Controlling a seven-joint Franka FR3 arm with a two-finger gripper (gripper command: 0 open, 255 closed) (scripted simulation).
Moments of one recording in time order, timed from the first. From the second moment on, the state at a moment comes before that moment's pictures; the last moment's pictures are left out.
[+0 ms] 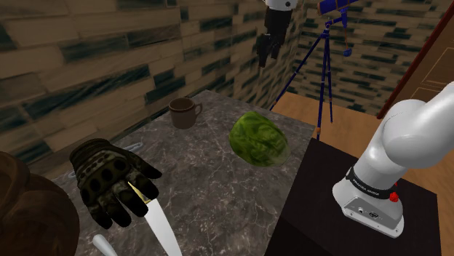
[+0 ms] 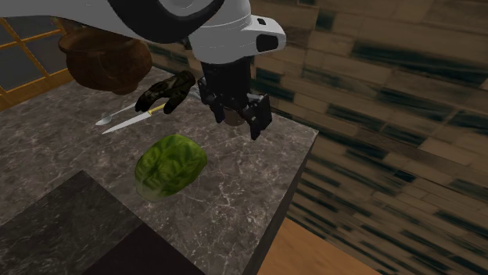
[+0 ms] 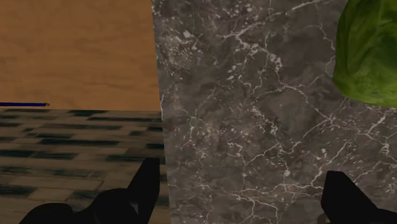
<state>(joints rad) 0.06 -0.44 0.04 -2.18 -0.05 1.82 0.02</state>
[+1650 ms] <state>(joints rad) 0.18 0.45 0.16 -1.48 -0.07 1.93 0.30</state>
